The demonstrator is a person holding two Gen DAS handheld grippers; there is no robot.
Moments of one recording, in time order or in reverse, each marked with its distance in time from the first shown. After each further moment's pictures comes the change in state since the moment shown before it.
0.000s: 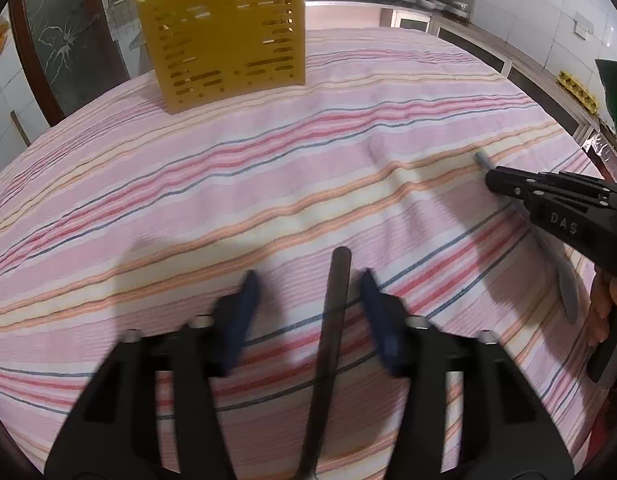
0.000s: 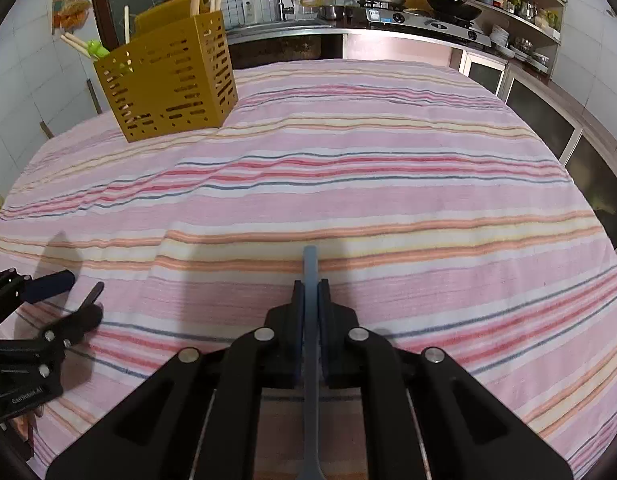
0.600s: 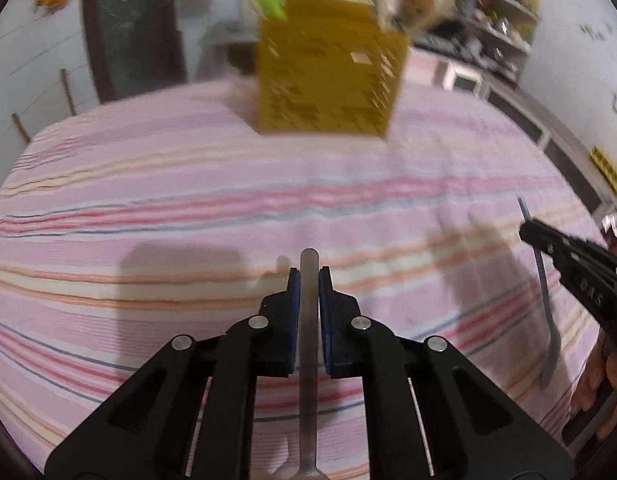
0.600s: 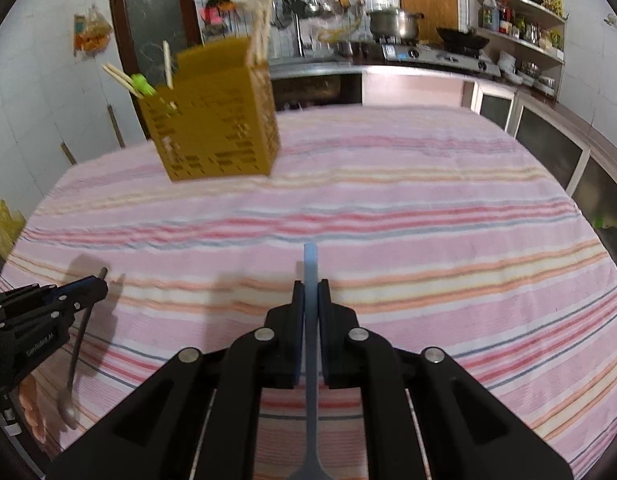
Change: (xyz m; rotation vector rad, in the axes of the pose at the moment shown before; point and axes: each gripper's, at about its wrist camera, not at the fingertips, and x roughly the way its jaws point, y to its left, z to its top) left arm -0.037 0.060 -0.001 -0.234 -0.154 0.082; right arm -0.036 0.035 0.007 0.006 -0.167 0.076
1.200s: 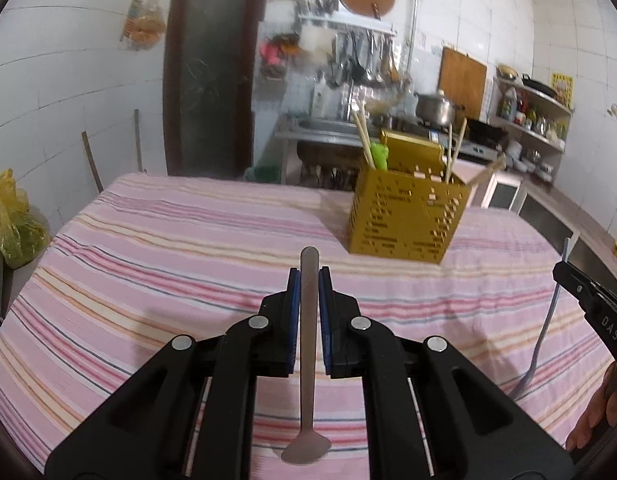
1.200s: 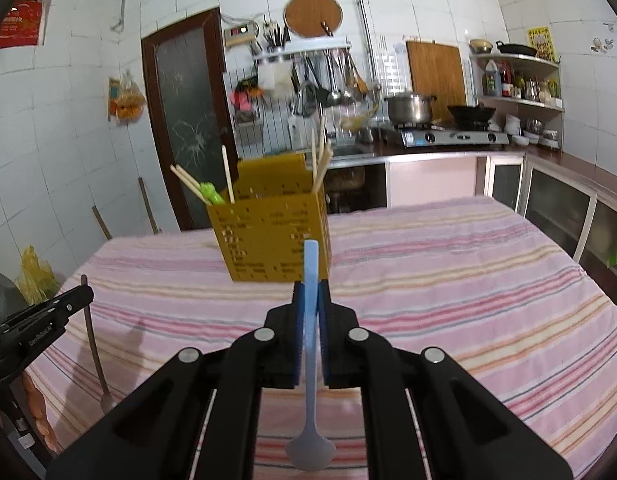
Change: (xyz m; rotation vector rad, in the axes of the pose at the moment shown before) left arm -0.088 0.063 0.013 -0.143 -0.344 0.129; right arm -0.051 0.043 0.027 0.009 -0.314 0.072
